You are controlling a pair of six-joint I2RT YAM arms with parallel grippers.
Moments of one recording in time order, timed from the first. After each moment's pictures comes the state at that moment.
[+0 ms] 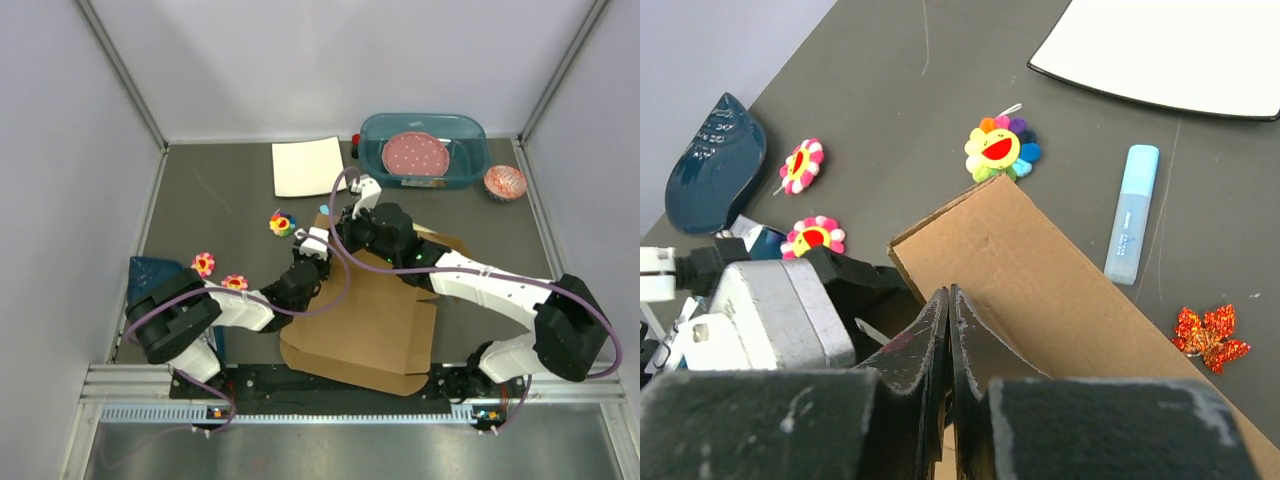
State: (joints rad) left arm -0.95 1.56 0.48 0.87 -0.64 -0.12; right arm 0.85 1.38 0.91 0.19 0.04 0.36
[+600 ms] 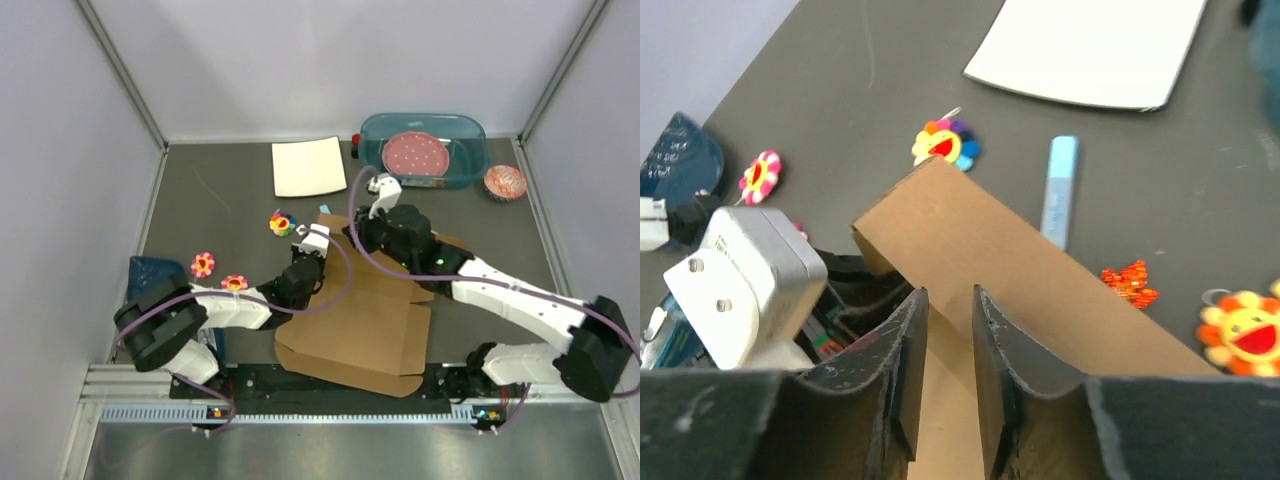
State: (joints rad) left arm -0.95 1.51 0.51 0.73 -0.68 -0.09; right arm 0.85 1.26 0.90 0.05 0.13 0.35
